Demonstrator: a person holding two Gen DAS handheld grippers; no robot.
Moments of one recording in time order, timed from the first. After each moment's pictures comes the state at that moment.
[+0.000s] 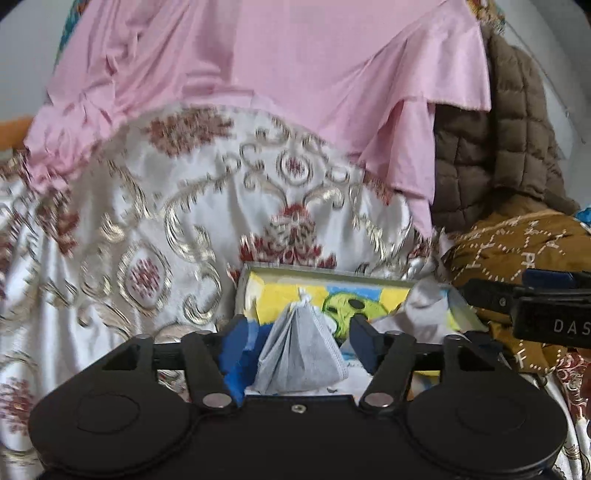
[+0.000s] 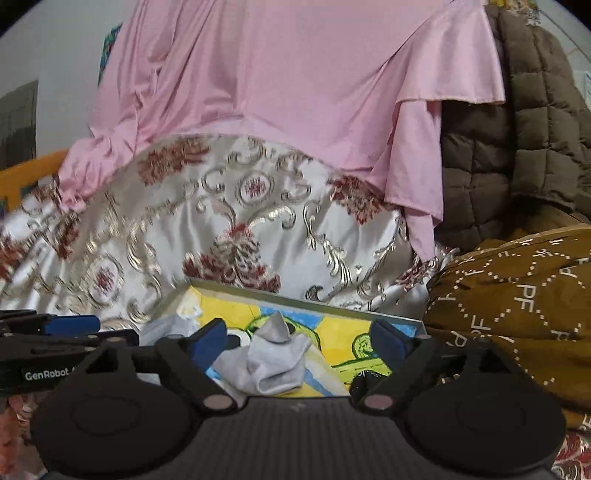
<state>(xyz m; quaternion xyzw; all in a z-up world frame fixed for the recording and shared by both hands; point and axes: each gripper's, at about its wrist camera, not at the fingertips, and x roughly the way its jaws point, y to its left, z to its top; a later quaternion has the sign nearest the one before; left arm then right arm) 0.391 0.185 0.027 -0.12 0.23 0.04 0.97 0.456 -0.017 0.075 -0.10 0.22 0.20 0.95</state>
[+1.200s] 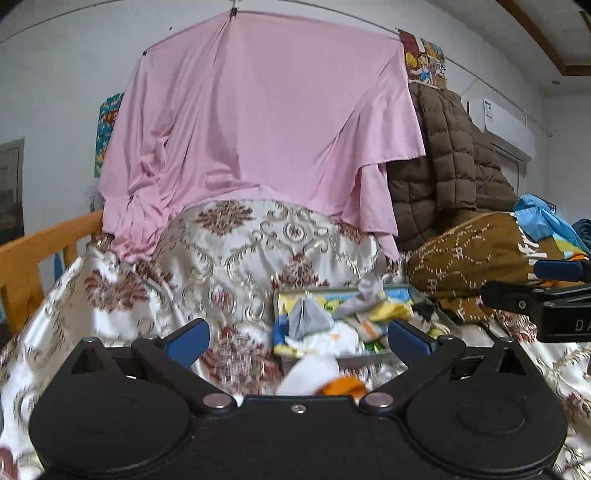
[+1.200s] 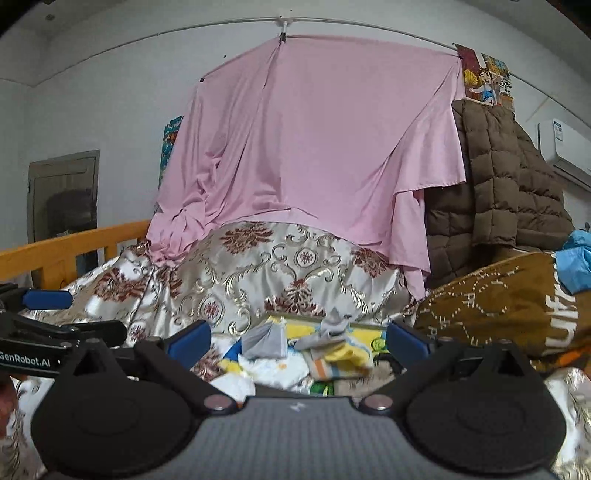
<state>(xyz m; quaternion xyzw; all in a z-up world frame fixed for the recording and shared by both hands) 0.103 0.132 0.072 -0.03 0.13 0.06 0.99 0.187 -0.093 0.104 -0.06 0.09 0.25 0.96</state>
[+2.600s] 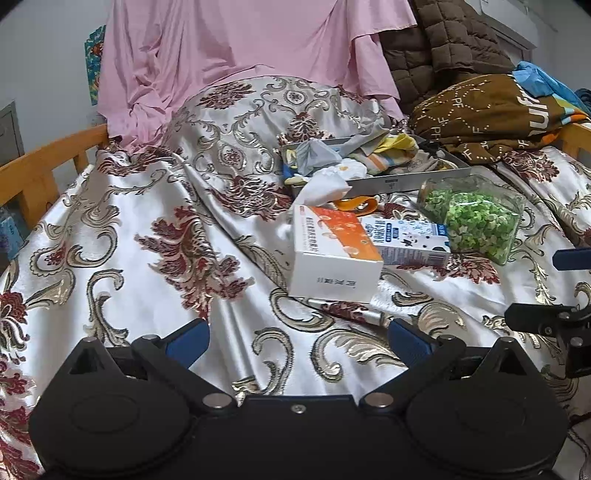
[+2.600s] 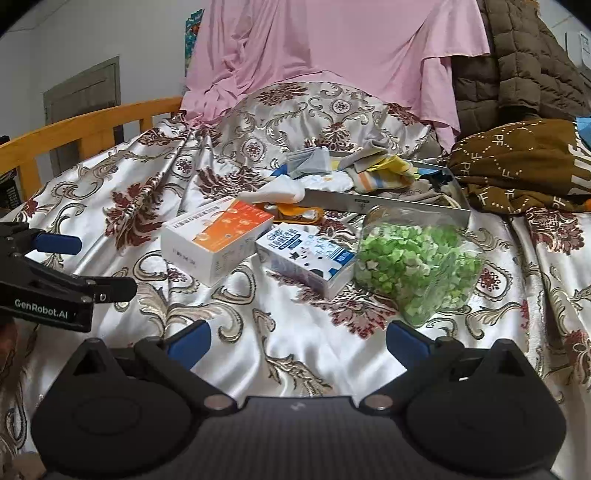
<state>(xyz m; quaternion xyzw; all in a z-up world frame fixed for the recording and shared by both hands) 0.047 0.113 -0.029 0.03 0.31 0.08 0.95 0.106 -0.109 -0.023 -0.09 0.28 0.28 0.92</state>
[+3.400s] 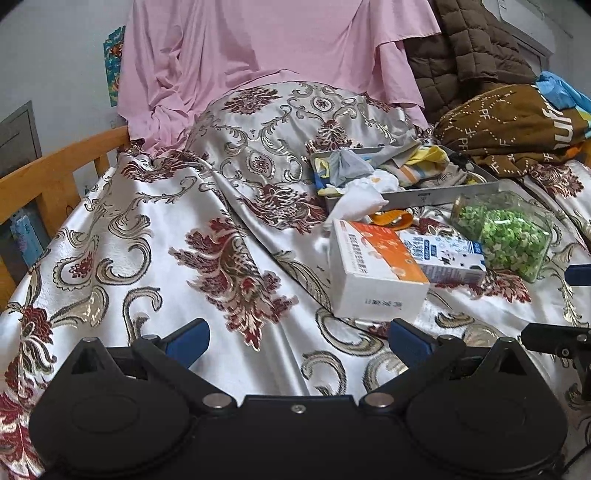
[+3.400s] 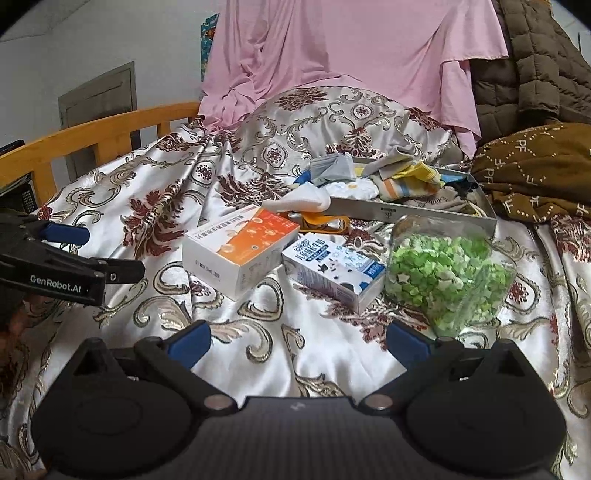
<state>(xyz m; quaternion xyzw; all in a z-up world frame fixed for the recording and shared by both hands) 0.058 0.142 -0.018 0.02 0.30 0.11 0.95 0.113 -0.091 -0.022 -0.08 0.27 0.31 0.91</state>
